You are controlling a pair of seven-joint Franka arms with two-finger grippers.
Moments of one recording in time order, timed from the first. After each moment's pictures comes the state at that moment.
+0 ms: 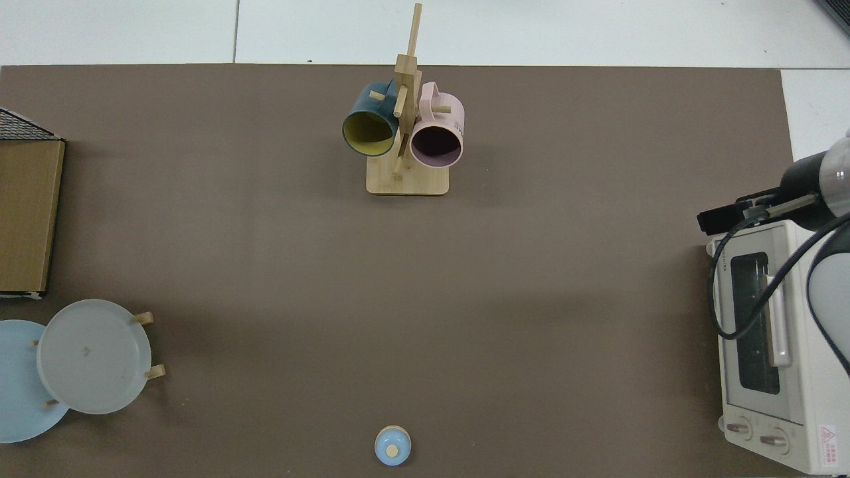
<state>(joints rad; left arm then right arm) -0.06 0.15 0.37 -1.56 0.71 1.90 1.34 0.08 0.00 -0.06 -1.64 -0.01 1.69 -0.22</state>
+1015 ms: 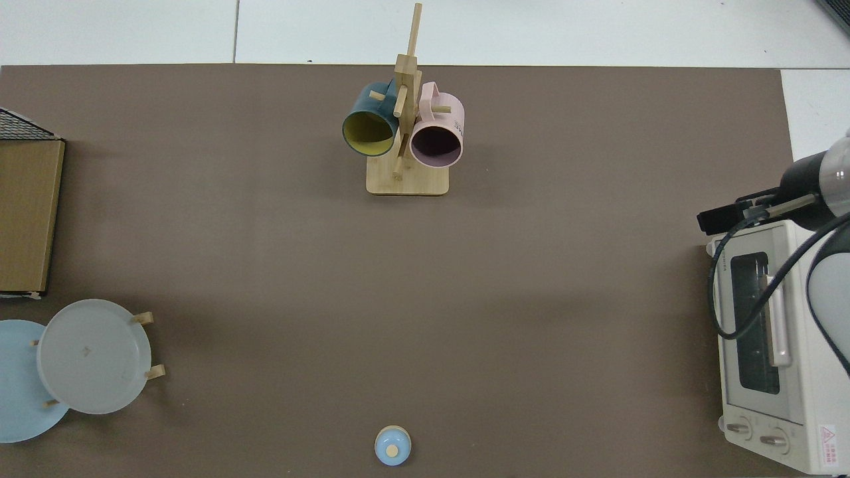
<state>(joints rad) -0.06 0.17 0.39 -1.58 0.70 1.94 1.33 0.08 0.00 -0.06 -1.64 -0.01 1.69 -0.22</state>
